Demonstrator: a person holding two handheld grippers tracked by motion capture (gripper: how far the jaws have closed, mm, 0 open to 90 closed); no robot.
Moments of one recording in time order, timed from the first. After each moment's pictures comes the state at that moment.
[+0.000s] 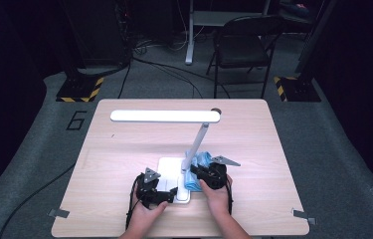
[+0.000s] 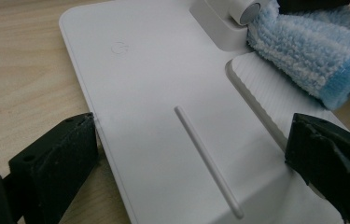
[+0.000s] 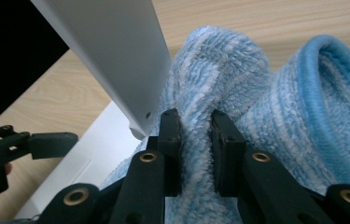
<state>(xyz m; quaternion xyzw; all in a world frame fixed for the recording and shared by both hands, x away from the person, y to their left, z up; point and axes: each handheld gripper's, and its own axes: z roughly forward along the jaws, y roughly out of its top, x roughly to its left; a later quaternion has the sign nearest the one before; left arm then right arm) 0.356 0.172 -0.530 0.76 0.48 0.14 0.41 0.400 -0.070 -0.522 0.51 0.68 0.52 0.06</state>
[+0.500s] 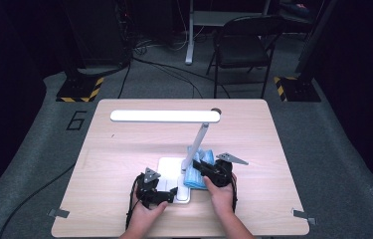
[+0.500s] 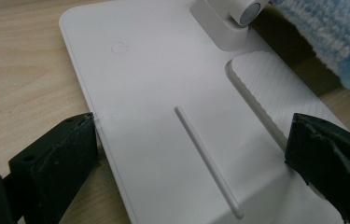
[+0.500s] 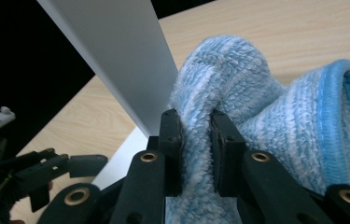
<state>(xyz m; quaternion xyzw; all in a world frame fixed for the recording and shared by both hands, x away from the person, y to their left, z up) 0.357 0.173 -0.530 0.76 0.48 0.14 0.41 0.399 -0.084 -0.501 0.50 0.66 0.57 0.06</state>
